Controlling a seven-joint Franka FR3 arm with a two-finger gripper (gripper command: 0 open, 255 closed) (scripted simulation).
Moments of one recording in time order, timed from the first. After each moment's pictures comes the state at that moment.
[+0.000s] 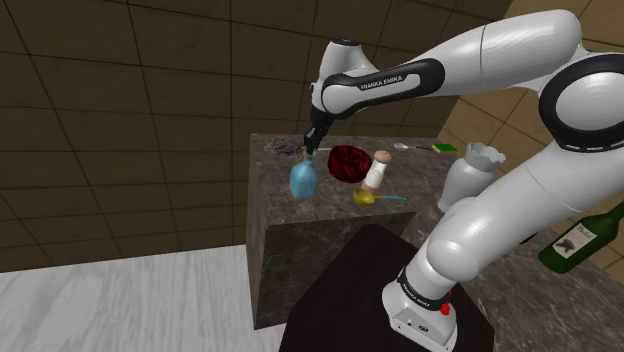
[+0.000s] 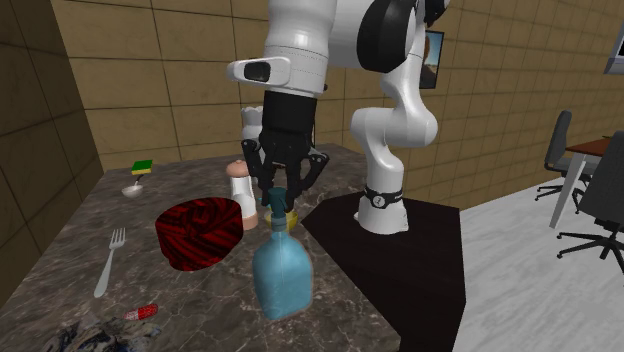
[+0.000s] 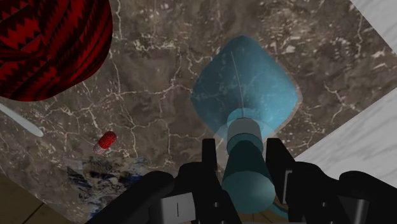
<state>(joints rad) -0.09 -0.27 -0.03 -2.38 -0.12 2.25 -0.18</state>
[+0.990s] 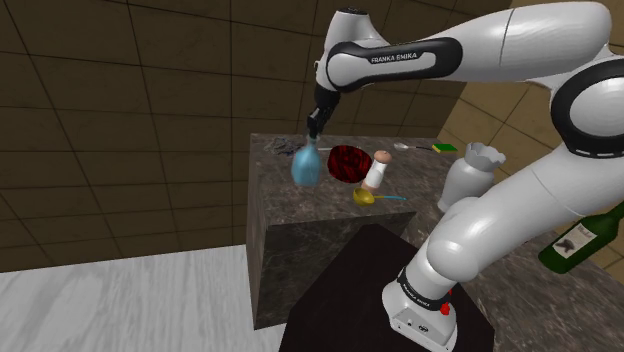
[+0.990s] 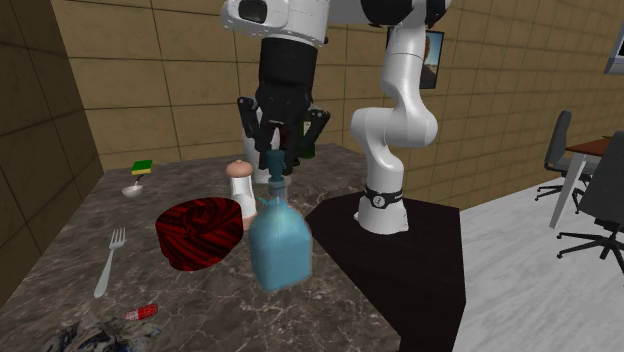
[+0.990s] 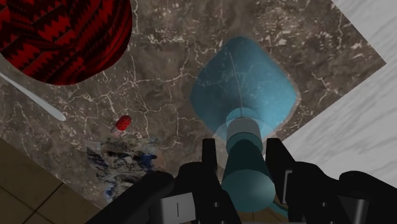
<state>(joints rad) -0.09 -0.32 -0.03 -2.26 -0.11 2.09 -0.20</state>
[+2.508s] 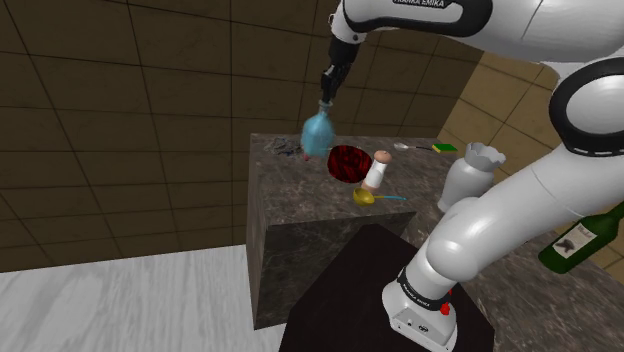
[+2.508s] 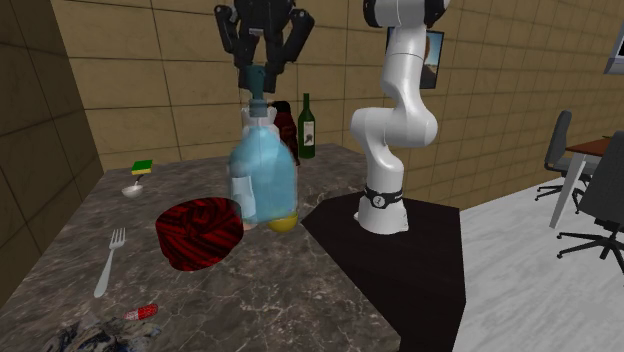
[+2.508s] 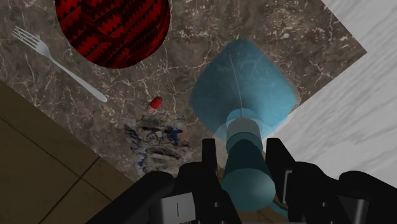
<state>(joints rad) -0.10 -0.32 -0.06 -1.96 -0.10 1.80 -0.27</state>
